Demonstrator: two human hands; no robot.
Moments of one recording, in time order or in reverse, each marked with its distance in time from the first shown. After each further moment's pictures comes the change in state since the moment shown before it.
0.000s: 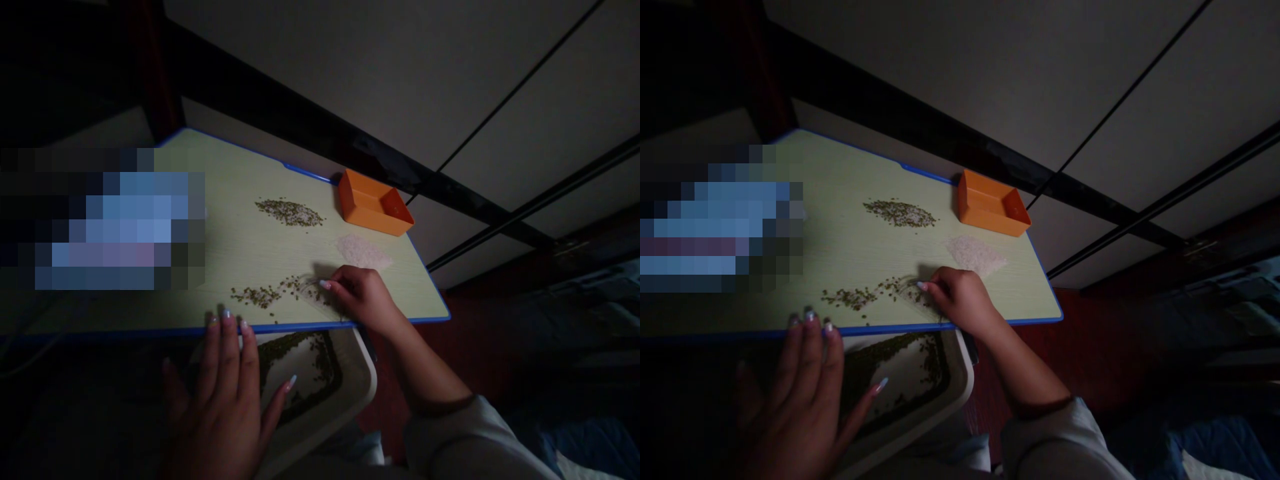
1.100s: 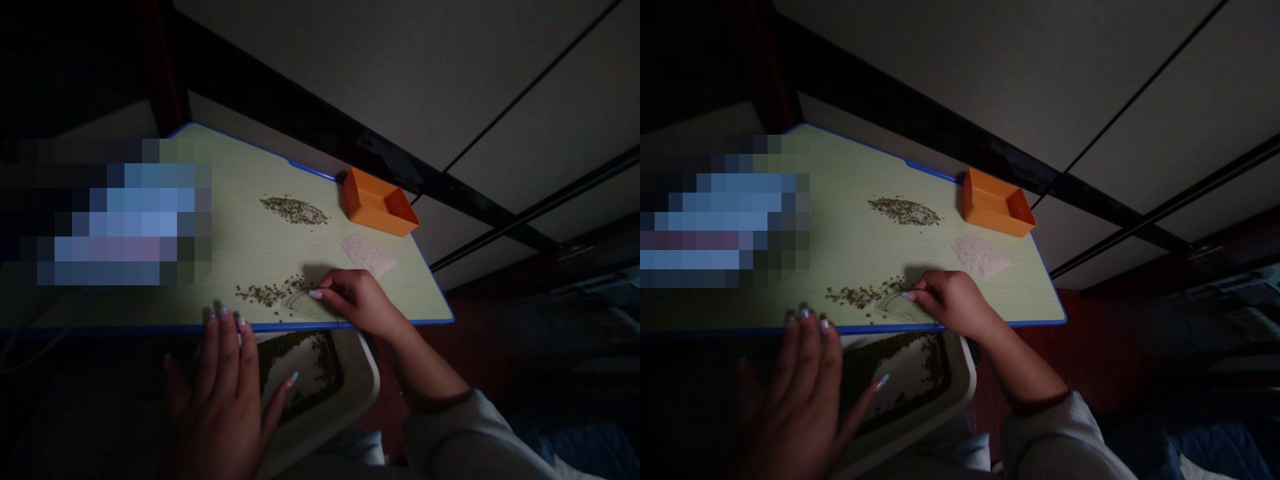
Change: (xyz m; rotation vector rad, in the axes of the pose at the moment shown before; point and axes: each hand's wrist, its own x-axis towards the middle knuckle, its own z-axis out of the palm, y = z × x) left_hand 0.003 -0.003 -0.004 -0.015 -0.011 -0.031; right_hand 0.006 -0.015 0.003 0.084 -0.166 -0.089
